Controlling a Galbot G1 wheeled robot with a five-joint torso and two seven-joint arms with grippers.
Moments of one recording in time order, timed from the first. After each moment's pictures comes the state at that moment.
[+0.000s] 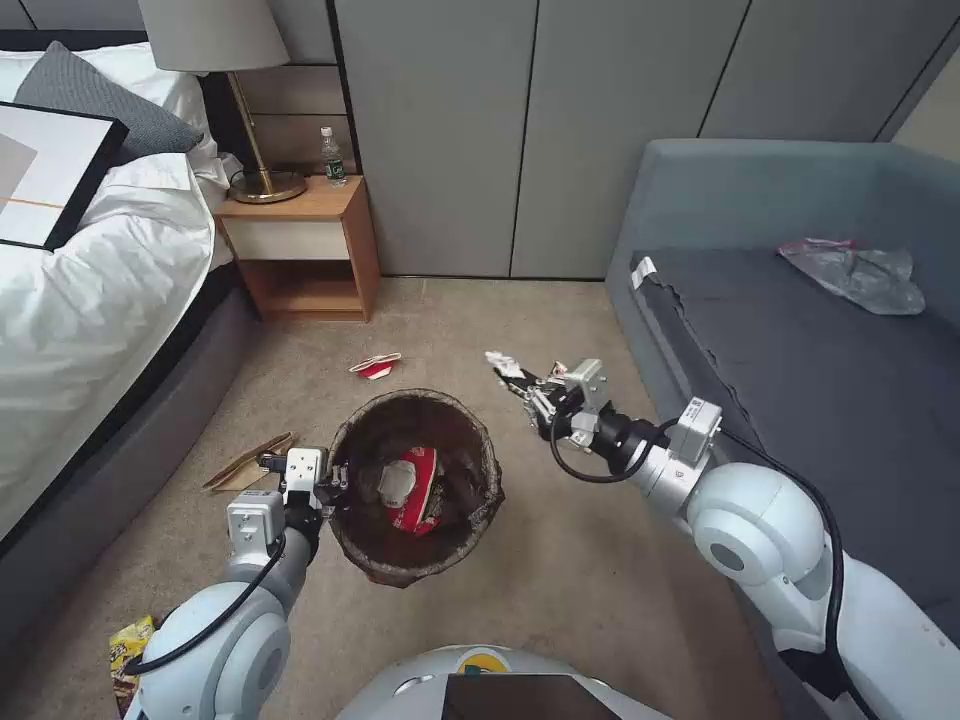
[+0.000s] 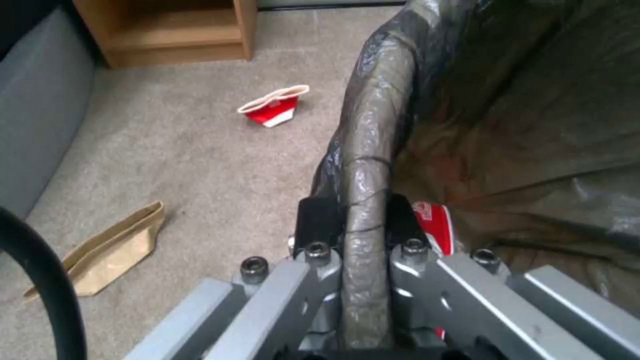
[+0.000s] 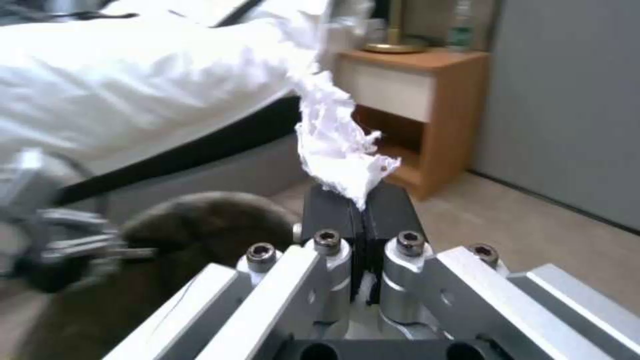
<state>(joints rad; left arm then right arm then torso) 1.68 -1.33 -0.53 -2.50 -0.31 0.72 -0.21 -1.17 0.83 0.31 2.39 0.76 -0.45 -0.15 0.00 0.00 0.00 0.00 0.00</state>
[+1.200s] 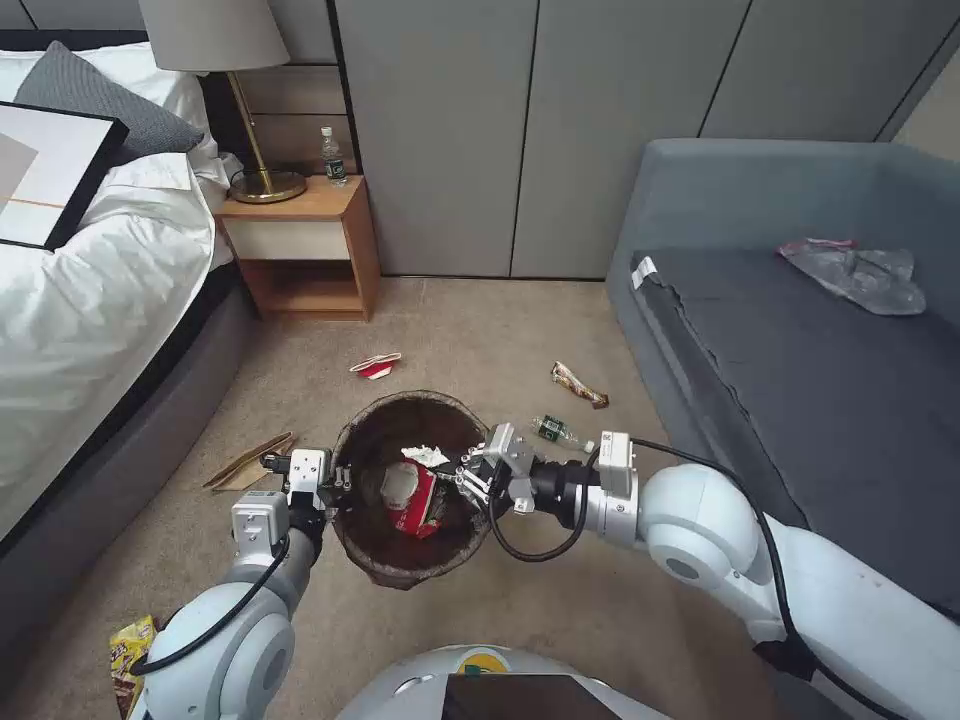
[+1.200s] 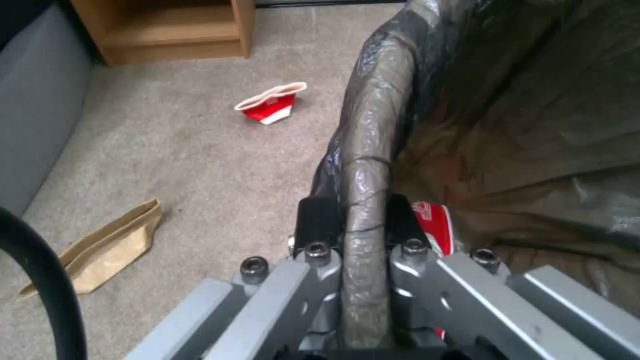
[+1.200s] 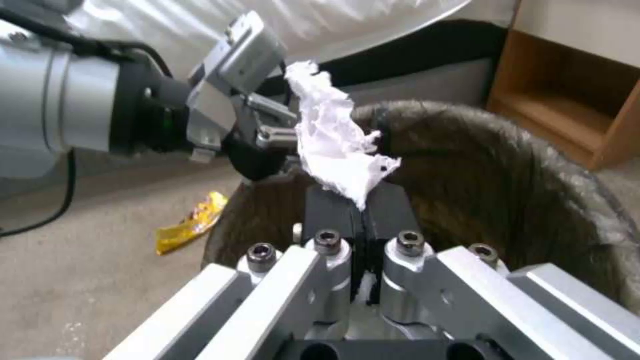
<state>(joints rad) 1.68 -1.34 -0.52 -2.50 -0.30 0.73 -0.21 -0.92 0.70 -0.10 2.34 0.77 -0.46 -0.25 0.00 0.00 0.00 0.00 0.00</state>
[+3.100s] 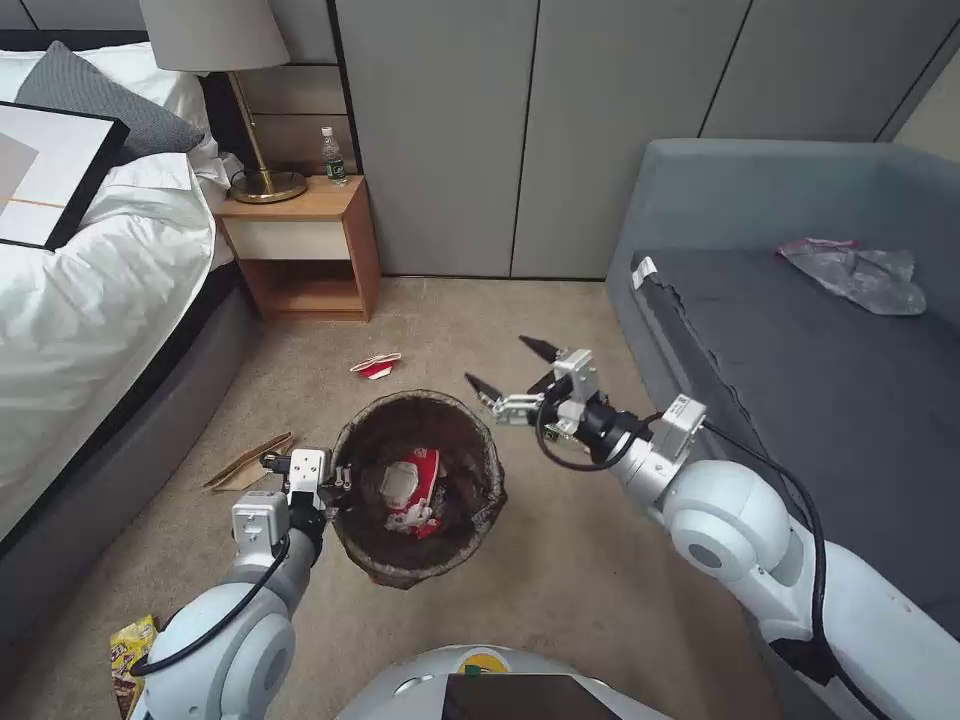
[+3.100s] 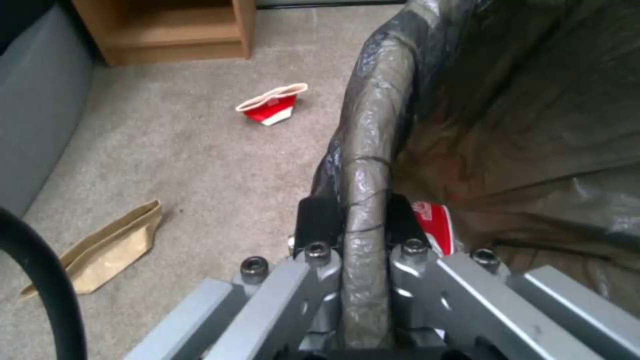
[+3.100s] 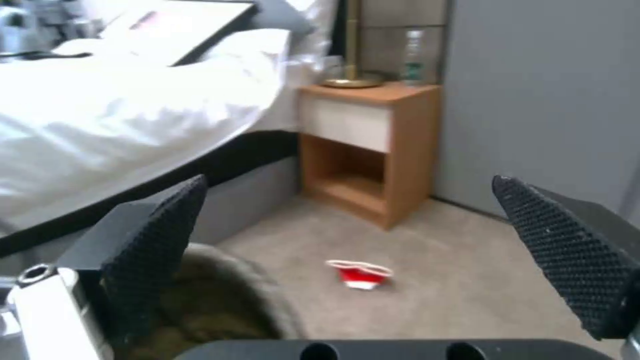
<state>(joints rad) 1.68 -1.34 -0.52 -2.50 -0.29 0.73 -0.20 -1.12 0.79 0.20 2.34 0.77 -0.27 0.05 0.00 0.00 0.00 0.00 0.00</state>
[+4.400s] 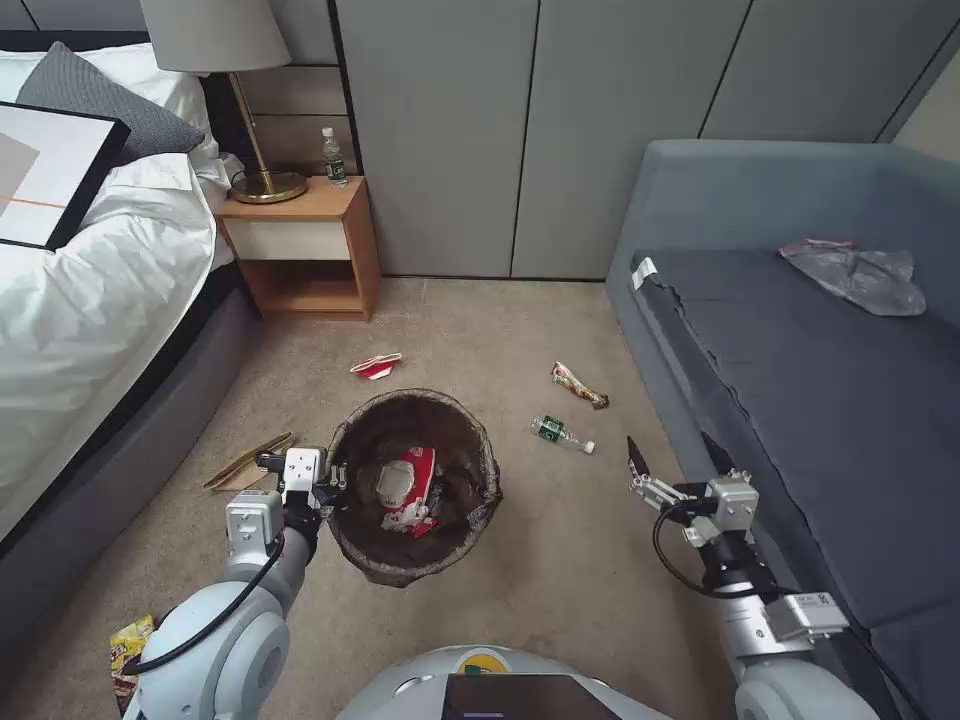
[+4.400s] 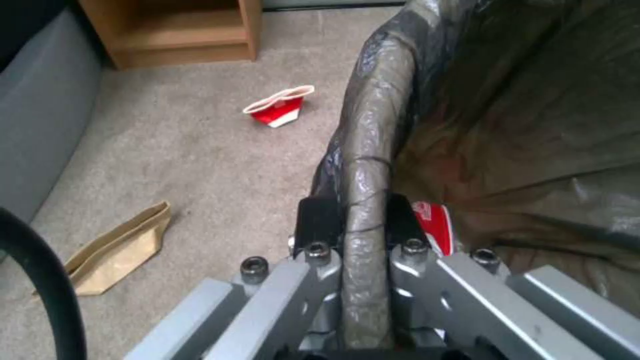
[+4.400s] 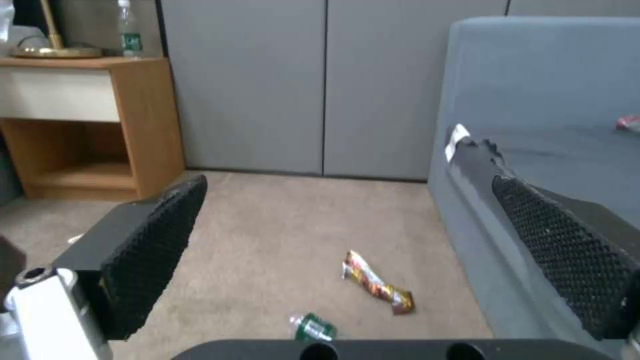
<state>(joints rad) 1.68 -1.33 -0.54 -2.50 -0.30 0.73 -0.20 -1.94 1.37 0.72 2.32 0.26 0.16 -0.06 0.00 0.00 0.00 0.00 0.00</state>
